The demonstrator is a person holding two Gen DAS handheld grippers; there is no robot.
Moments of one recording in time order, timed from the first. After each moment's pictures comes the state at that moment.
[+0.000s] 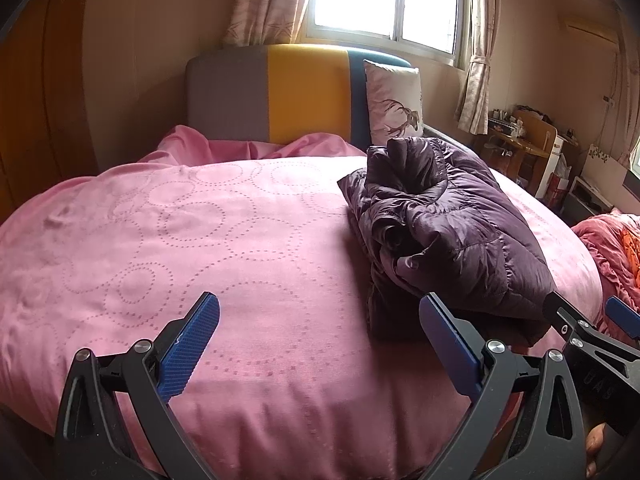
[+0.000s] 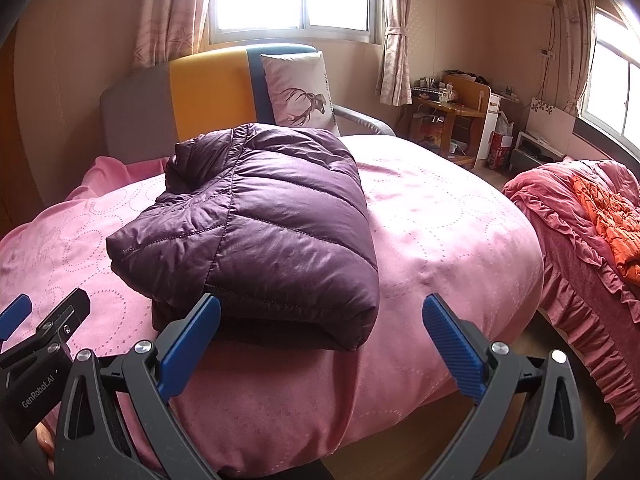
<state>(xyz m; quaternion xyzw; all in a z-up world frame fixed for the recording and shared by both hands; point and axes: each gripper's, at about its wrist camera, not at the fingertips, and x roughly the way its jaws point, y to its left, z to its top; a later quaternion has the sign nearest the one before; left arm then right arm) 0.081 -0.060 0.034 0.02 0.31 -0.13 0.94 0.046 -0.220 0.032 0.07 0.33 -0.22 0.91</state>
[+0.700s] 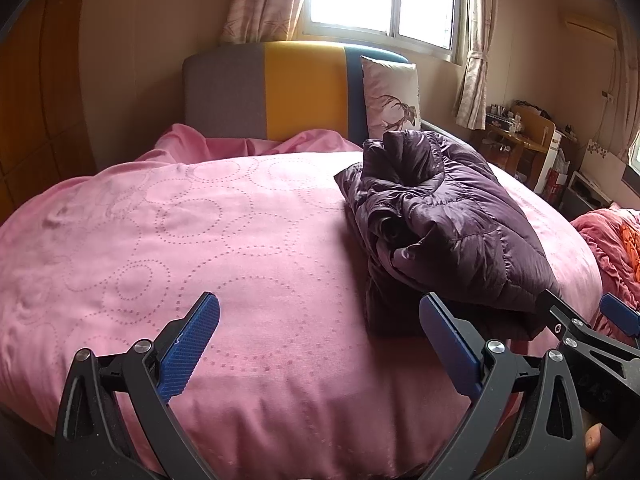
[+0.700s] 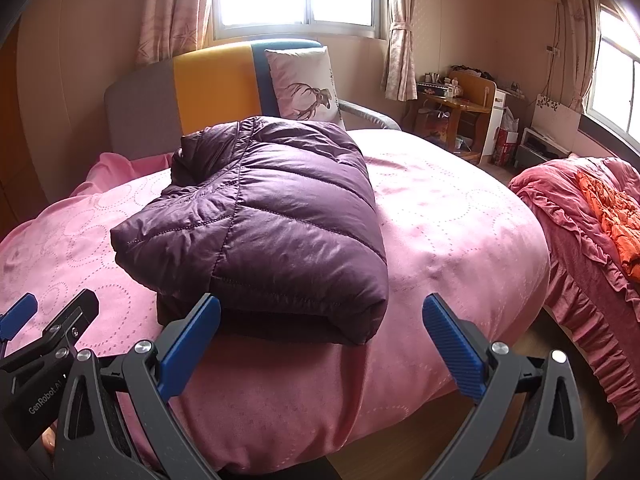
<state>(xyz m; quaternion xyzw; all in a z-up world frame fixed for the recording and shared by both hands) 0.082 -0.060 0.031 0.02 0.32 -0.14 0.94 0.048 -0.218 0.028 0.08 0.34 -0.22 0.91</state>
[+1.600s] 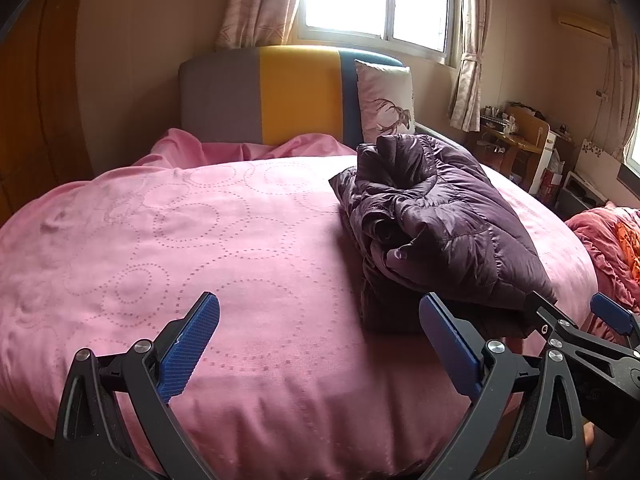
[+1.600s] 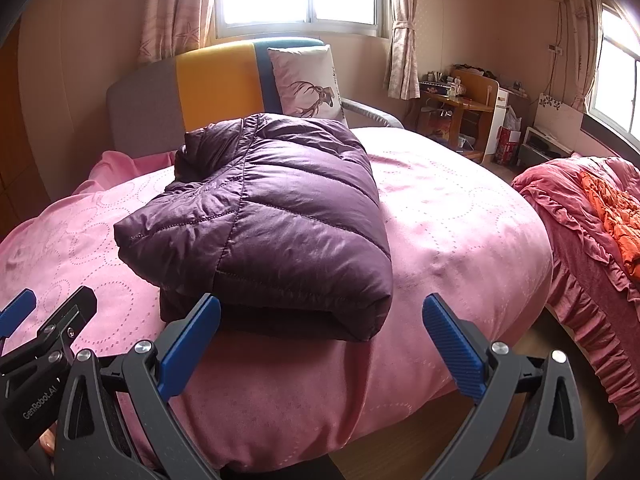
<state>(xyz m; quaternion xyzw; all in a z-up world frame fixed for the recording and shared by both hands) 0.079 -0.057 0.034 0.02 0.31 -0.15 0.94 0.049 -0.217 0.027 0.08 0.34 -0.21 0.91</state>
